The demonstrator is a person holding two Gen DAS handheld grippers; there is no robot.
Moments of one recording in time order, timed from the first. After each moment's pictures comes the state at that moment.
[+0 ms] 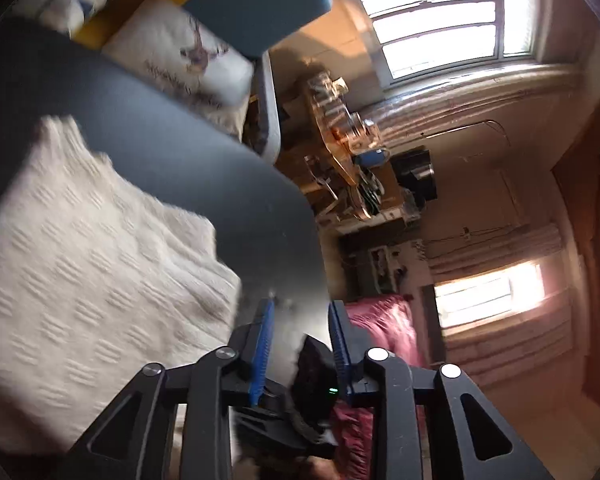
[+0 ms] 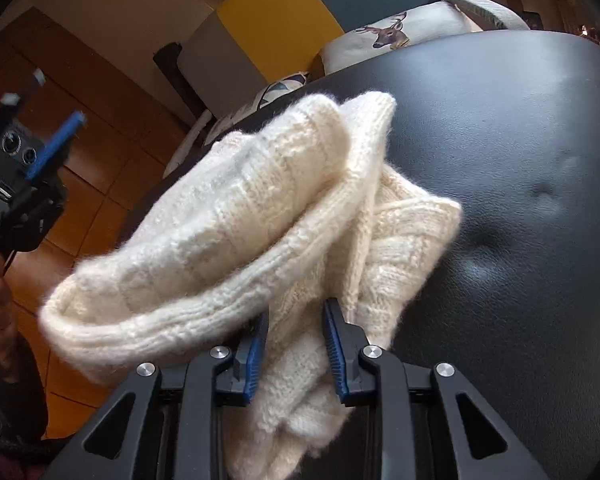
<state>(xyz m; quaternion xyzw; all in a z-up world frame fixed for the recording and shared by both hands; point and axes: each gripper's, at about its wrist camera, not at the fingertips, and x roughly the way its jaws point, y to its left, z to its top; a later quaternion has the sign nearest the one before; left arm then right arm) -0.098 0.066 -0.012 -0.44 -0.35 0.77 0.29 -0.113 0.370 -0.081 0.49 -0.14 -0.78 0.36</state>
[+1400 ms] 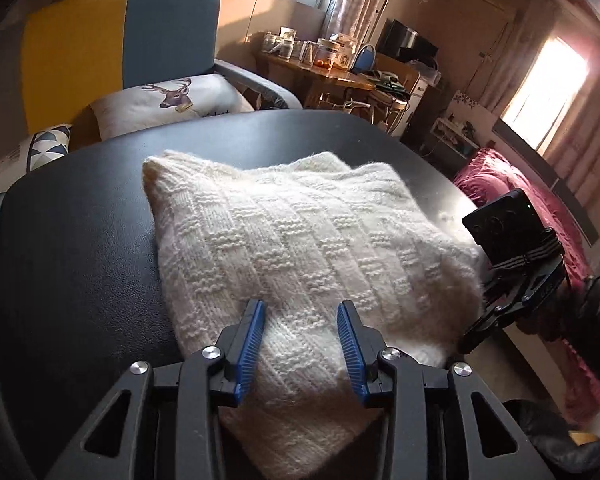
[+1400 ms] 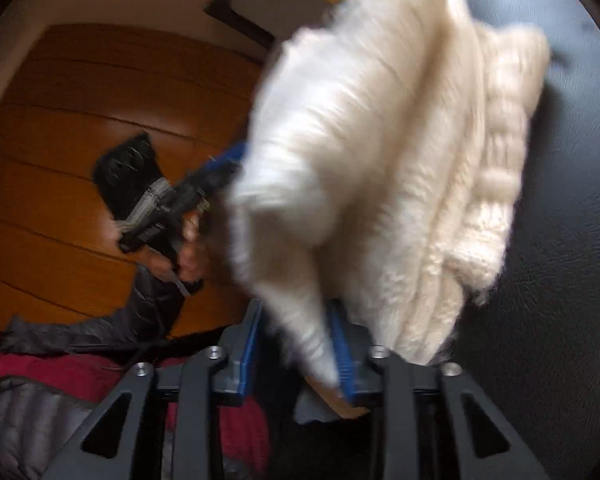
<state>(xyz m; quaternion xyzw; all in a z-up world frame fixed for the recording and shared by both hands) -0.011 0.056 -0.086 -0.42 0.00 0.84 0.35 -0.003 0.378 -0.114 0.56 -0.23 -0.61 0.51</state>
